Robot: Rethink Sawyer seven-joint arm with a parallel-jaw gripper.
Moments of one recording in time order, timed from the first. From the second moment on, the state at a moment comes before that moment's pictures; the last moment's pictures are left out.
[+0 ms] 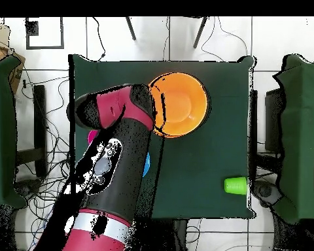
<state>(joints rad) 0.22 -0.41 -0.44 1.15 -0.20 0.87 1.79</state>
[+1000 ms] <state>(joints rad) 0.22 -0.41 -0.44 1.17 -0.20 0.87 1.79</state>
